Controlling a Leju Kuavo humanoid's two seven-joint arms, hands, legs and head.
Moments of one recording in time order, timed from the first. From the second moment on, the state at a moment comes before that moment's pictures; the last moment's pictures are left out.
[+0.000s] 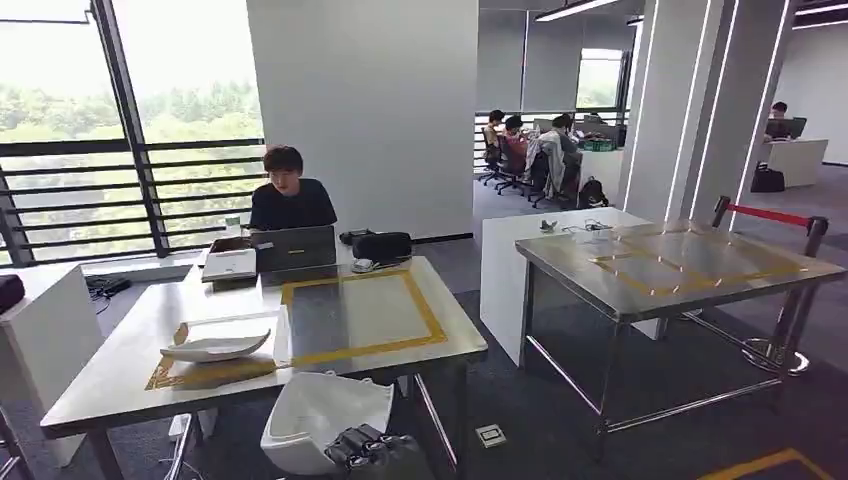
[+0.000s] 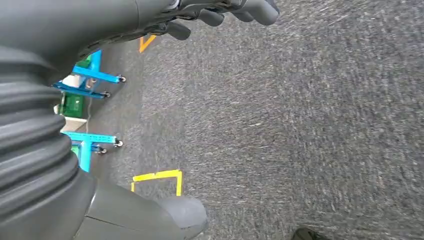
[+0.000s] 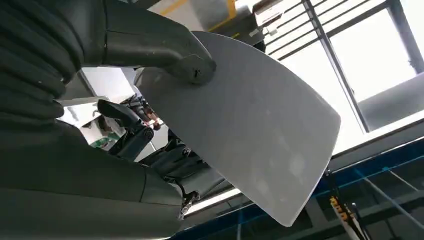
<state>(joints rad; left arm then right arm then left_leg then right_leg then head) -0.12 -0.06 0.89 -0.18 -1.07 0.16 -0.01 -0.58 0.05 0.90 -1.27 1.04 -0.25 -0.08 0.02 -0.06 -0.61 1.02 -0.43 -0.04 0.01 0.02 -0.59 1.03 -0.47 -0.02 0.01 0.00</state>
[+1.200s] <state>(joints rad) -0.14 -0.07 0.89 -0.18 -1.10 0.16 0.04 -0.60 0.07 0.90 -1.24 1.04 -0.26 -0.08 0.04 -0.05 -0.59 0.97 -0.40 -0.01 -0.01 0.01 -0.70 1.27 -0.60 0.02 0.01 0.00</state>
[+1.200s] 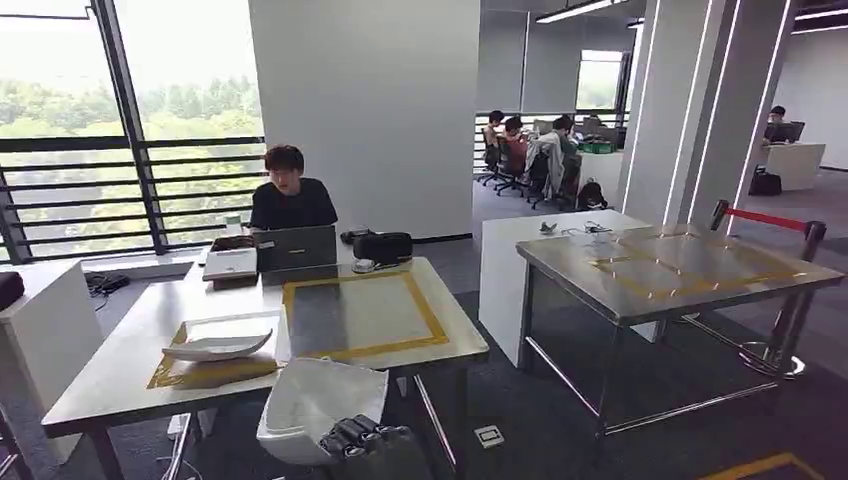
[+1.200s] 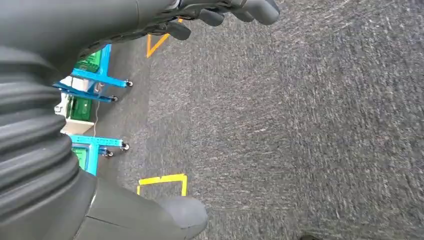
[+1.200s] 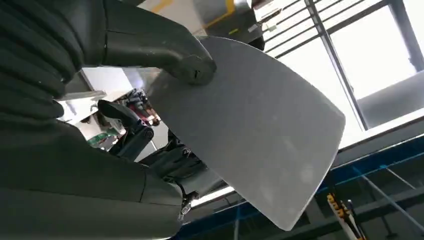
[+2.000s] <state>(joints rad) -0.14 -0.08 0.89 -0.18 -1.10 0.16 0.04 -0.58 0.06 0.90 -1.25 1.05 -0.26 -0.06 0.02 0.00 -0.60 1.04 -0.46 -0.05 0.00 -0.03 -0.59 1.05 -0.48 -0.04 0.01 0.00</state>
